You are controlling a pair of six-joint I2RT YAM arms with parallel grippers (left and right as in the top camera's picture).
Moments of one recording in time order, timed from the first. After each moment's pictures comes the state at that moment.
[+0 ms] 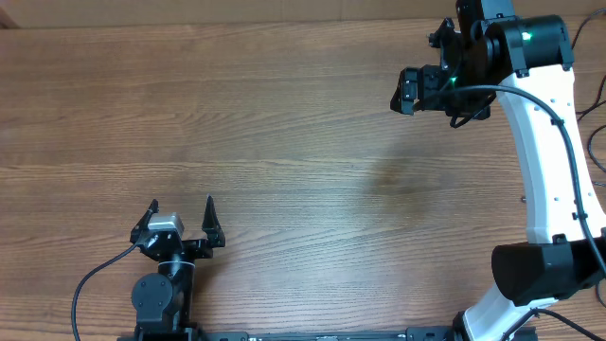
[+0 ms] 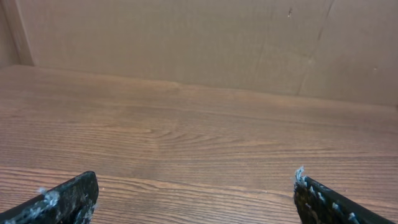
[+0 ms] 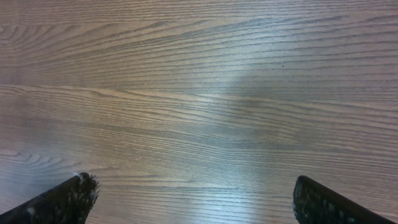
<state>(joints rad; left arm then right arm) 0.00 0.01 0.01 -0.08 -0.02 -0.12 0.14 1.85 2.08 -1.53 -0.21 0.15</state>
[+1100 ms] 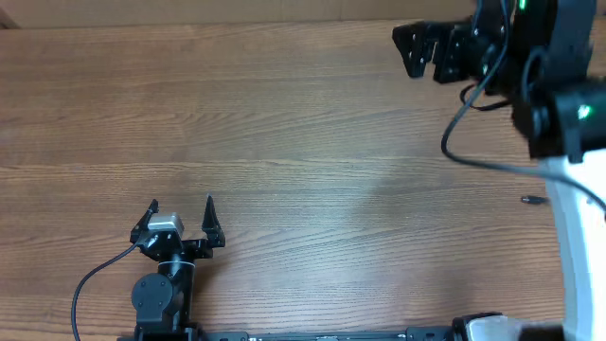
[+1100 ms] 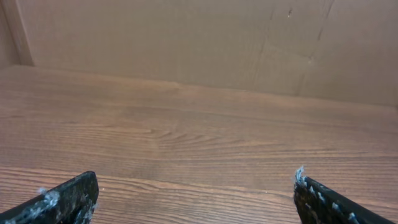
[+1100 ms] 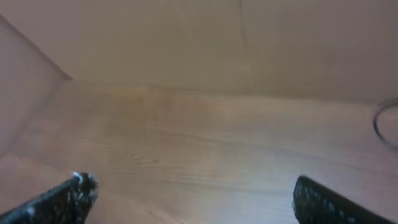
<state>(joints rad) 0.00 0.01 0.01 -0.08 -0.02 -0.12 0.15 1.50 1.85 -0.90 -0.30 0.15</state>
